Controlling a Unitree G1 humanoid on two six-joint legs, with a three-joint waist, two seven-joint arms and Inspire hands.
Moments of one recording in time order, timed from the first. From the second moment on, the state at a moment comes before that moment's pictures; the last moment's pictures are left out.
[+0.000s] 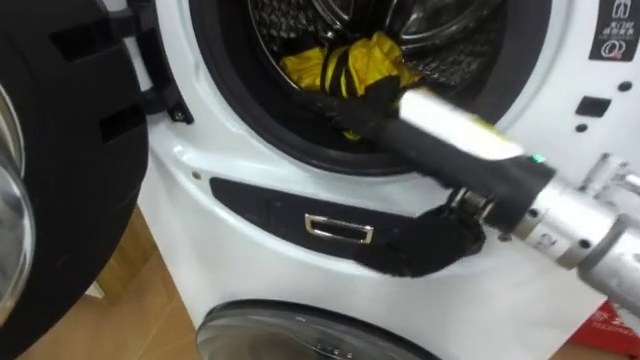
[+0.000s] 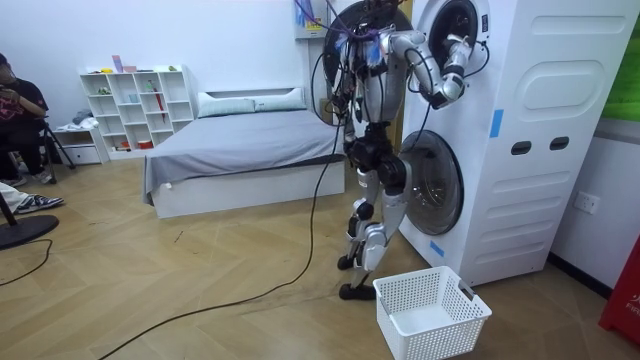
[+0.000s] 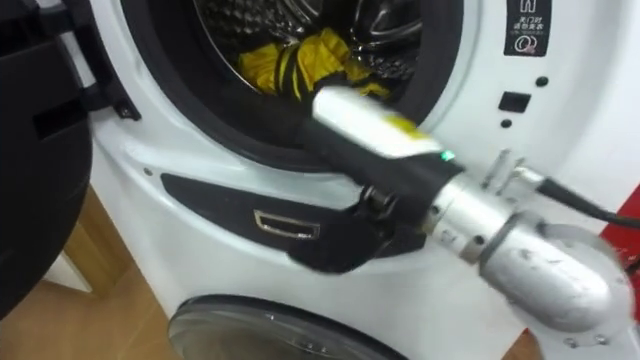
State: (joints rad) left arm 0.20 0.33 0.12 0.78 0.37 0.10 -0.25; right arm -0.24 -0.58 -0.02 -0.61 -0.19 0.05 0.54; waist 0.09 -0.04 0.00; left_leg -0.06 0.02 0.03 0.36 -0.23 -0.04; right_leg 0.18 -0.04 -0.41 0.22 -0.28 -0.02
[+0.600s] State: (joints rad) left arm 0.21 0.28 0.12 0.78 0.36 0.08 -0.24; right arm -0.25 -0.48 -0.04 -0.64 -0.16 0.00 0.41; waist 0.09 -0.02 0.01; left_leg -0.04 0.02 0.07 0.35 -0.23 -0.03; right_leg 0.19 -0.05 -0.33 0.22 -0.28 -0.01
